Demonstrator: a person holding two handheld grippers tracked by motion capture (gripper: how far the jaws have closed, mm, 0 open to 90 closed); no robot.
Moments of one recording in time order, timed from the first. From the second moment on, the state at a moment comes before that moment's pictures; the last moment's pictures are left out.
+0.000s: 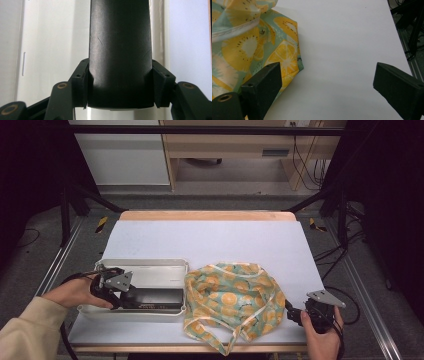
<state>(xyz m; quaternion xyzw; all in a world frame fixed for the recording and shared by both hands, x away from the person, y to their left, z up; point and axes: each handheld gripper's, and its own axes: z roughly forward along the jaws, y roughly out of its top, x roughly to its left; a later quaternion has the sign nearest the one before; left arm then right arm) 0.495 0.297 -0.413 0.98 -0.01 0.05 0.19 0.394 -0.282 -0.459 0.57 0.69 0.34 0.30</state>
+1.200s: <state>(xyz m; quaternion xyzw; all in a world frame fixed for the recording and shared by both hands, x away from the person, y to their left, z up) 0.506 0.297 -0.417 0.98 0.01 0.03 0.20 0.394 -0.279 -0.460 0.56 0.70 0.34 0.29</state>
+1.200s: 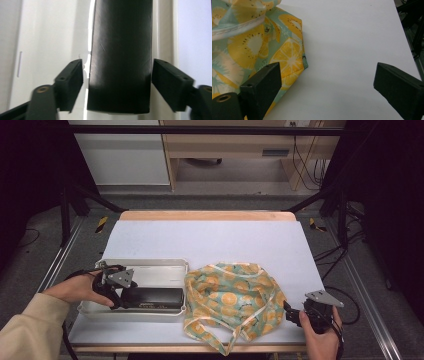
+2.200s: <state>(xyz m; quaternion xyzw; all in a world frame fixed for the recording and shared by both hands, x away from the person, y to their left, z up) 0.480 0.264 -0.374 0.96 0.06 0.08 0.25 0.394 -0.279 -0.460 0.56 0.70 0.34 0.29</state>
